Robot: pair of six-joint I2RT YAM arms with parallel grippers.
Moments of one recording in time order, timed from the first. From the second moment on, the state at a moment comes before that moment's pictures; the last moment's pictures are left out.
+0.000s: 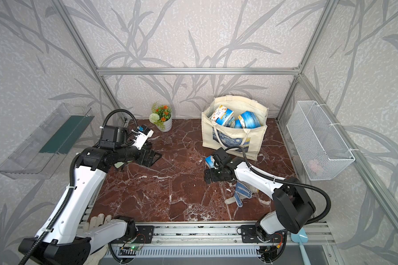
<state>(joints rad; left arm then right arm) -0.16 1.12 1.32 -1.03 0.38 0.22 0.66 1.48 0.97 -0.66 -0.14 0.43</state>
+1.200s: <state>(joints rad) -0.12 1.12 1.30 -1.02 0.38 0.22 0.56 1.76 1.24 -0.74 0.03 0.12</state>
